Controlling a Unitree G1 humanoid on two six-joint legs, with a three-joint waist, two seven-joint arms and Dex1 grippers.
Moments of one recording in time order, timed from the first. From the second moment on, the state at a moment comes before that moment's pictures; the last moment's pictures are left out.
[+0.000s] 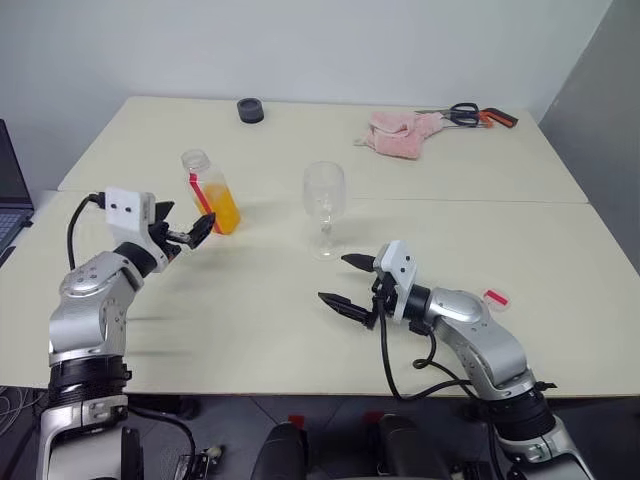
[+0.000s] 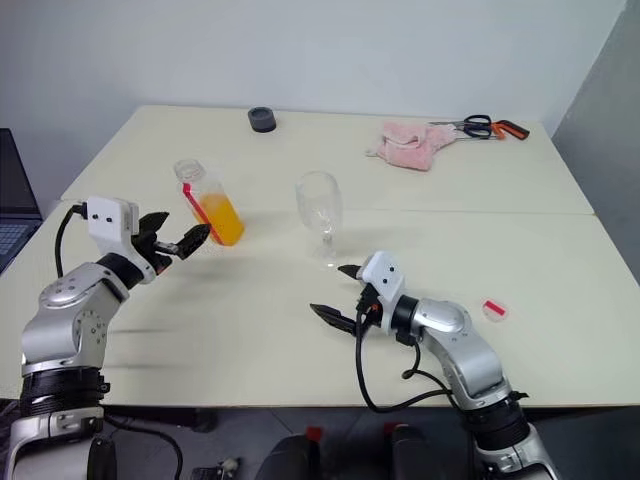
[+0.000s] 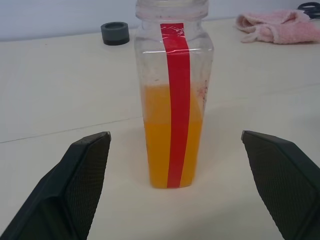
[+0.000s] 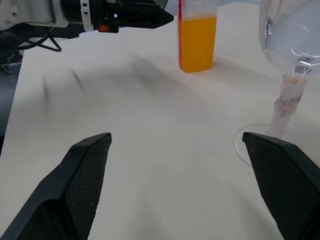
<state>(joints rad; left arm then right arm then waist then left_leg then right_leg) -0.45 0.63 0.30 0.25 -0.35 0.34 -0.57 -0.31 -0.26 0.26 -0.26 0.24 0.46 0.72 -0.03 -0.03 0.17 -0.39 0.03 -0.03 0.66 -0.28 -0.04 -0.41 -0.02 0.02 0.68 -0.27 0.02</state>
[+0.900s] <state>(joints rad) -0.75 0.62 0.22 0.72 -0.24 0.14 -0.65 -0.32 -0.26 0.26 -0.27 0.26 0.47 0.69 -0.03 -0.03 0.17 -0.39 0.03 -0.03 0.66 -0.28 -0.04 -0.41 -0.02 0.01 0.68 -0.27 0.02</state>
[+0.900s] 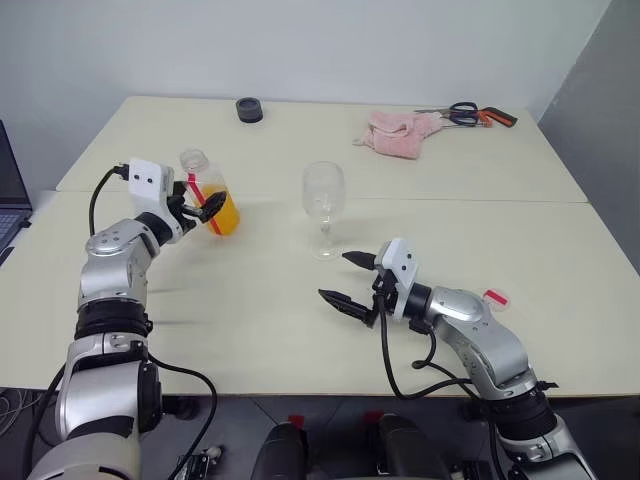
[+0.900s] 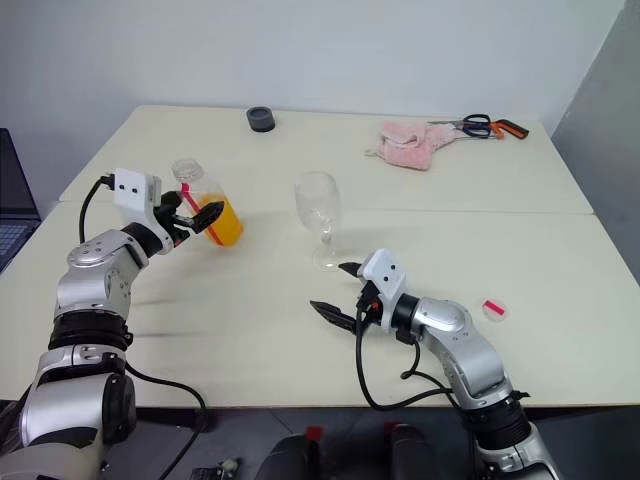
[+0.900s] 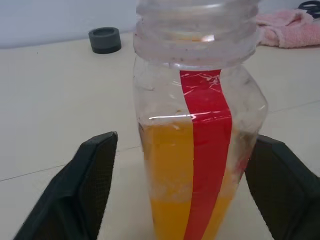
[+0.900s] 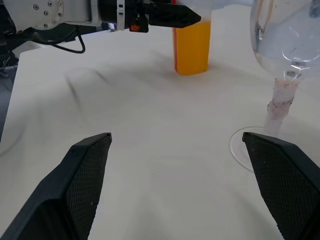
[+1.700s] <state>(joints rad) -0.67 0.60 0.13 0.44 -0.22 0.14 -0.77 -0.34 -0.31 0.20 -0.41 0.30 0.49 0.68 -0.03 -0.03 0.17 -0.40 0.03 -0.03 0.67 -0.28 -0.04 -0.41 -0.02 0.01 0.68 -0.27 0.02</state>
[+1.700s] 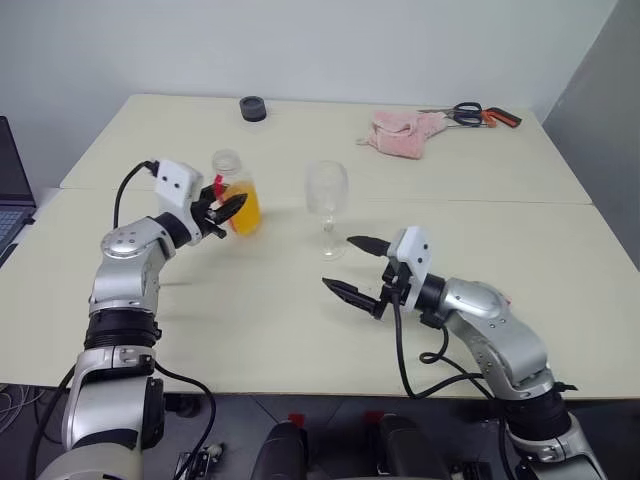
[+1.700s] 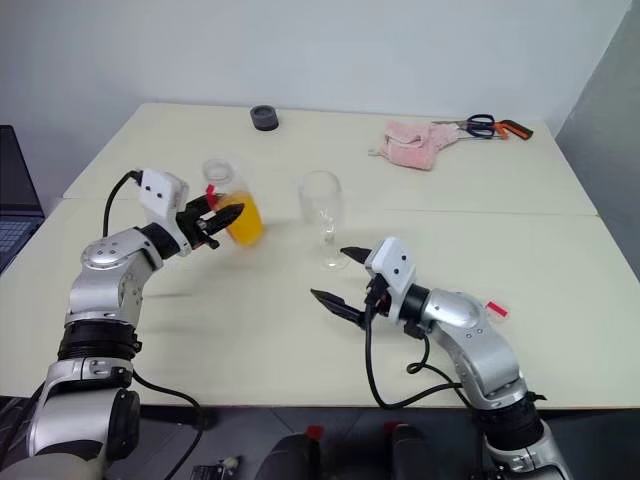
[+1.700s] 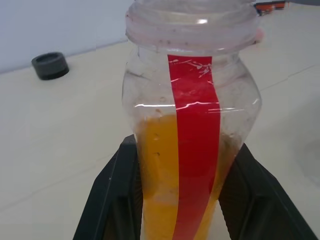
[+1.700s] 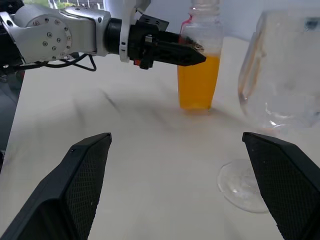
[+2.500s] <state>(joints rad) -0.84 0.60 -0.08 0.41 0.10 -0.16 -0.68 -0.48 -0.25 0.13 -0.44 0.29 0.59 0.43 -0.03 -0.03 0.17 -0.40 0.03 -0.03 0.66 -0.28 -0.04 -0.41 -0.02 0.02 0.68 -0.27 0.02</state>
